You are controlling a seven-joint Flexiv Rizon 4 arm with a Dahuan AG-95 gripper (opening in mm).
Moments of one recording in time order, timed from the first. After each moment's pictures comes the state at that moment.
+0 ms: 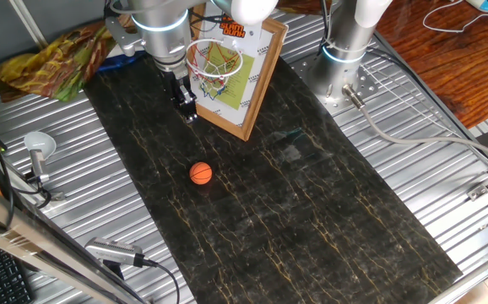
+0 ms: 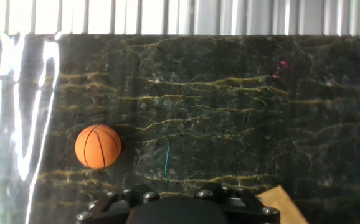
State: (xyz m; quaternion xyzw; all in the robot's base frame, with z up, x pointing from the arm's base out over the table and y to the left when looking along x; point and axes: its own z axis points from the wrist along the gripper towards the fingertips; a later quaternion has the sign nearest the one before) arm 0.500 -0.001 0.170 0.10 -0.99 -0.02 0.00
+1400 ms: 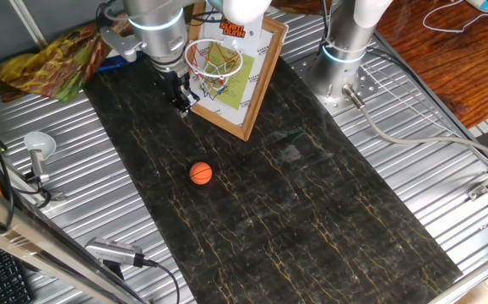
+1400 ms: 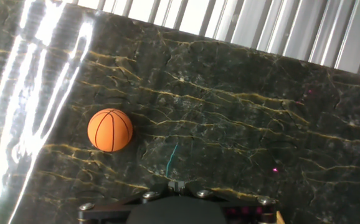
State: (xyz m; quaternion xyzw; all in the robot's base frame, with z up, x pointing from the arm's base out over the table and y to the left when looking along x) arm 0.501 0.004 0.169 0.17 -0.98 -0.03 0.01
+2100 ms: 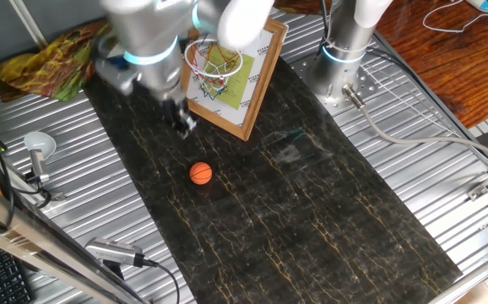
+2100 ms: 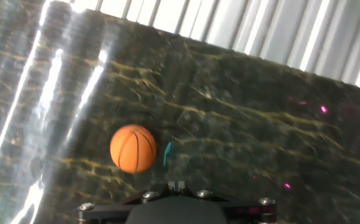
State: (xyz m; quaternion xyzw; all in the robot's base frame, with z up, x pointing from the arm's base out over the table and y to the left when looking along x) arm 0.531 0.051 0.126 0.19 -0.98 -0.04 0.03
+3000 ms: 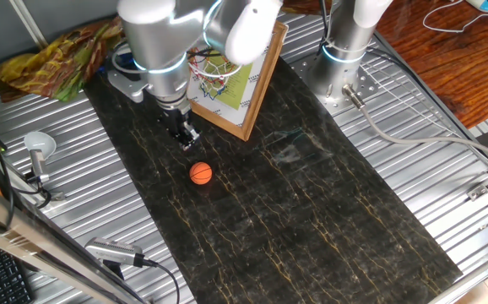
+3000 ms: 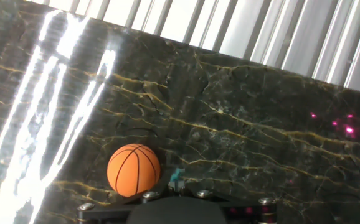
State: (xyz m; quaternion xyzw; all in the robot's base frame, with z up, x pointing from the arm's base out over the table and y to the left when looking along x) arm 0.527 0.056 0.101 0.20 -0.98 -0.06 -0.01
